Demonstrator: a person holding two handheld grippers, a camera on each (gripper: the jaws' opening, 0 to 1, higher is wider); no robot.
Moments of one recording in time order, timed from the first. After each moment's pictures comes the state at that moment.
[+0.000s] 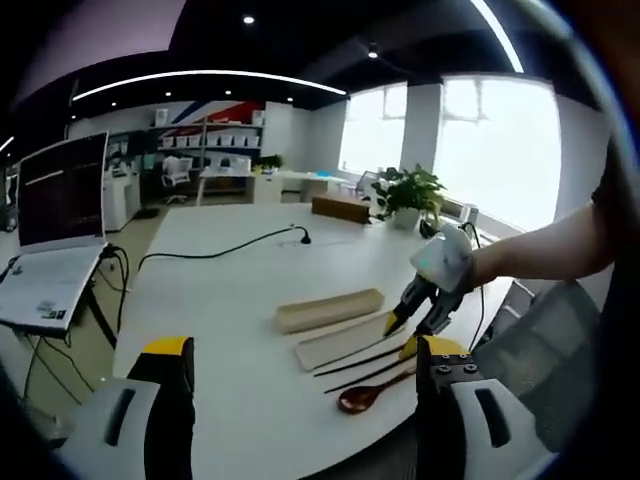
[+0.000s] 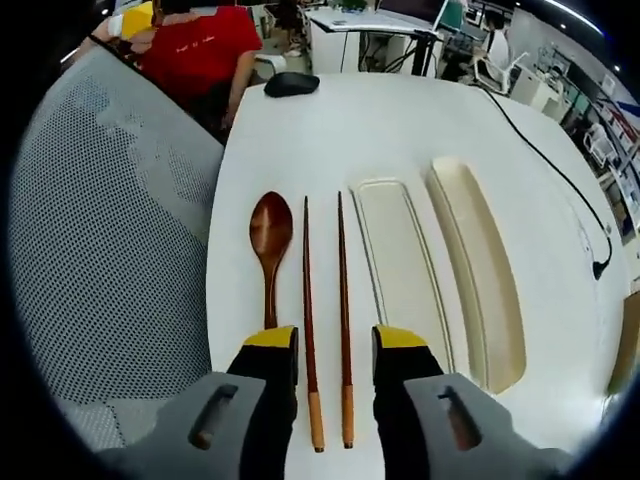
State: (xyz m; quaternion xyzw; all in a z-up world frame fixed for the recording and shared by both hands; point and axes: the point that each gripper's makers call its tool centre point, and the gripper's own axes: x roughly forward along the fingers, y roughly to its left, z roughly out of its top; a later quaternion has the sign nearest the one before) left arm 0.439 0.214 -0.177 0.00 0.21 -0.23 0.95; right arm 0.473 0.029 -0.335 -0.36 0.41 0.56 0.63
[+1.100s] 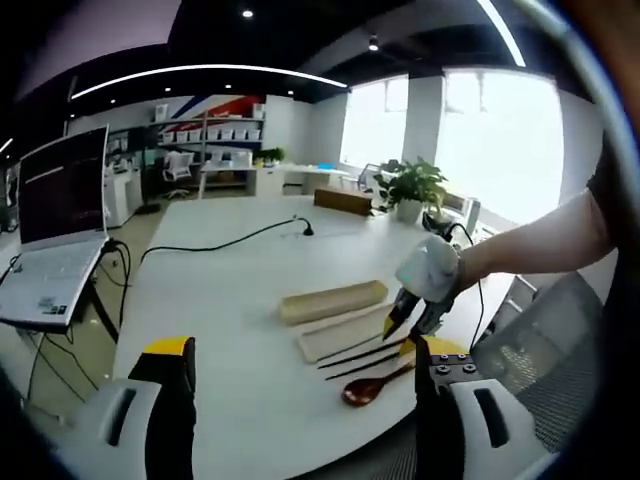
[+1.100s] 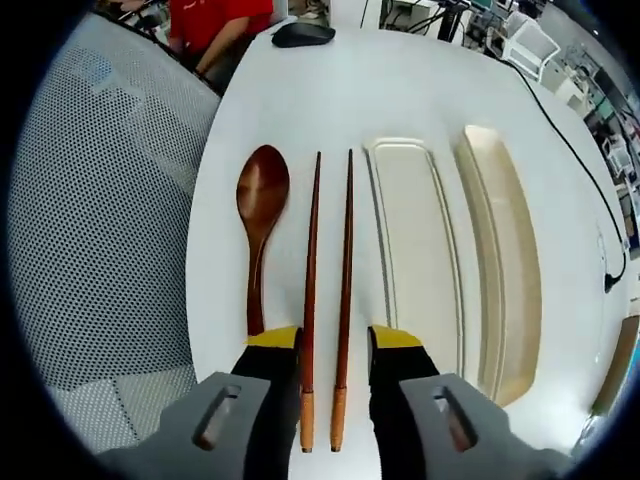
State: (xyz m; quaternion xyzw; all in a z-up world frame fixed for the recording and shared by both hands) left arm 0.437 0.219 -0.186 0.00 0.22 -0.22 0.95; right arm 0.475 0.021 -0.361 -0.42 0.44 0.55 0.57
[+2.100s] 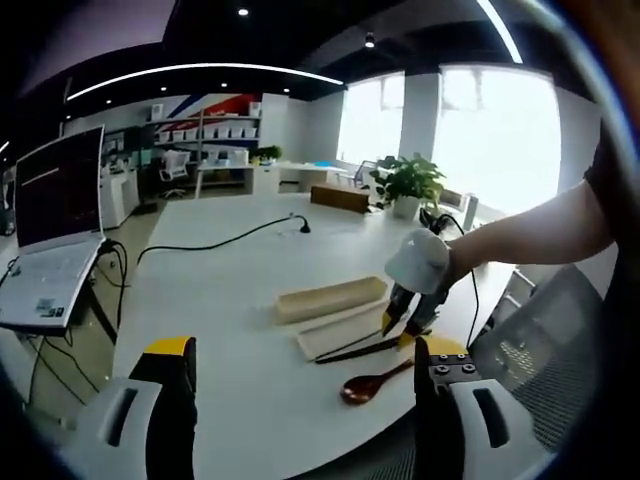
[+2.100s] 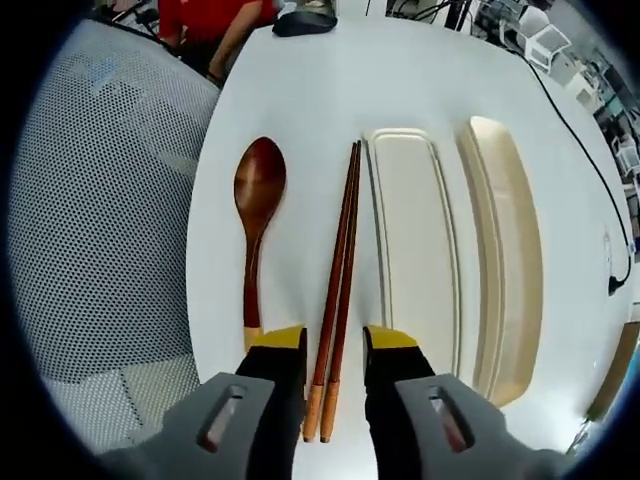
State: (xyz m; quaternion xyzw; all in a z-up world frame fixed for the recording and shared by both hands) left arm 0.436 0.216 -0.187 0.01 0.22 -0.23 0.95; right arm 0.477 0.014 -0.359 -0.43 0.45 0.55 0.55
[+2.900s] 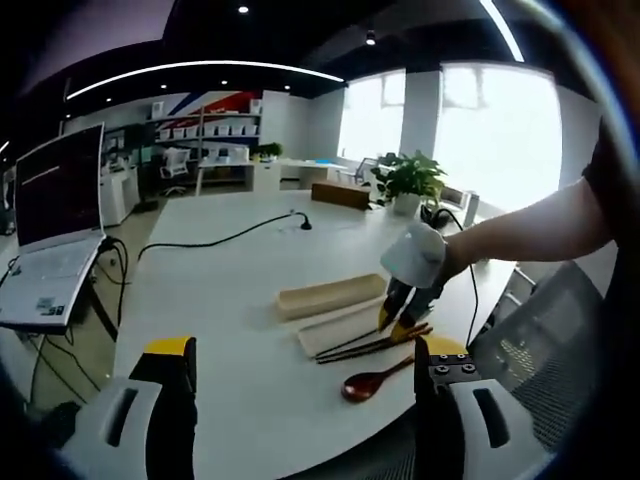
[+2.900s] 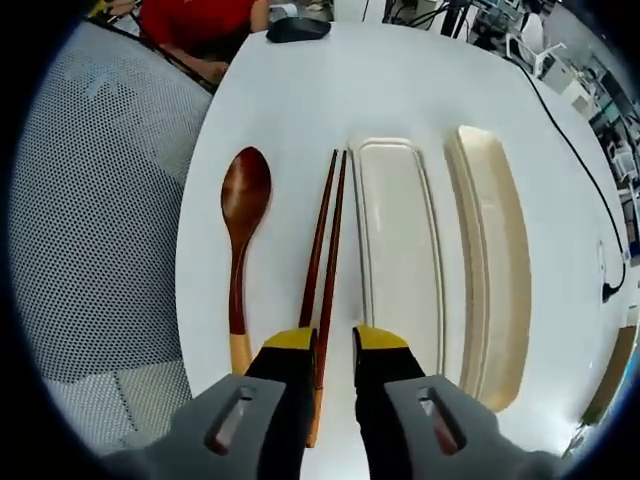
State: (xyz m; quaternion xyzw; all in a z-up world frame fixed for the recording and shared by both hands) left arm 0.436 0.215 -0.190 0.01 0.23 -0.23 0.95; right arm 0.487 0.021 -0.362 -0.44 0.45 0.55 0.55
